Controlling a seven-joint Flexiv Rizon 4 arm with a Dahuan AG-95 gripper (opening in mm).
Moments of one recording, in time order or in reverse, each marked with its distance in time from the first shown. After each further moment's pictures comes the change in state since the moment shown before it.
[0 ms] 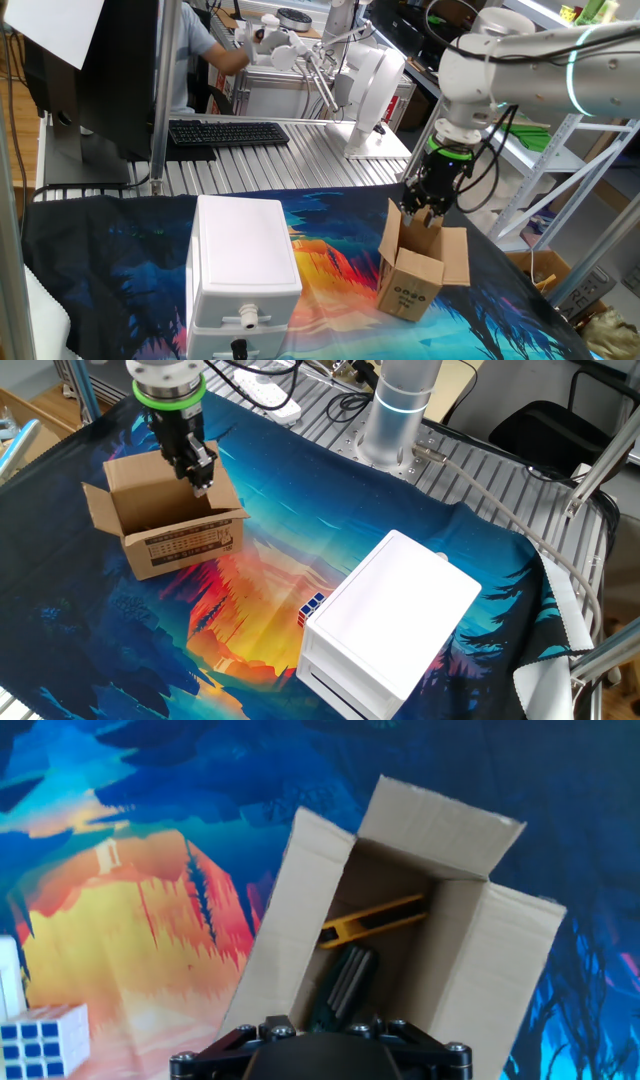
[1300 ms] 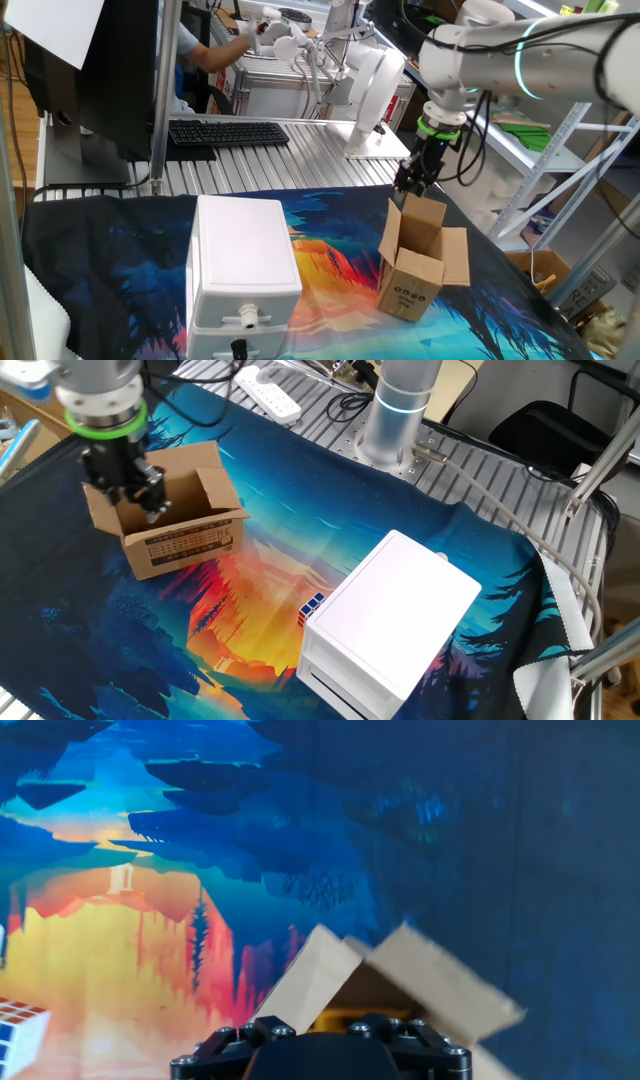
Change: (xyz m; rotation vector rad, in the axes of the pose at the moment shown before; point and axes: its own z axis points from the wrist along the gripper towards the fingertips) arm -0.103 -0.018 0.003 0.036 -0.016 -0.438
